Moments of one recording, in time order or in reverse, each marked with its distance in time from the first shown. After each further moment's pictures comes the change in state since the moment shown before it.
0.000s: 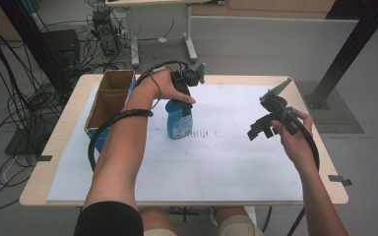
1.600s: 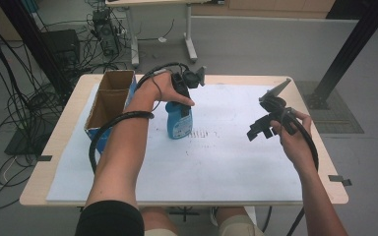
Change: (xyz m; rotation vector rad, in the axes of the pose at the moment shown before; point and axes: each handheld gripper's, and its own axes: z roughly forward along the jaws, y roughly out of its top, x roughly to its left) left arm -0.003 0.002 0.008 0.007 0.018 0.015; right arm -0.001 0.001 0.003 0.003 0.002 -0.003
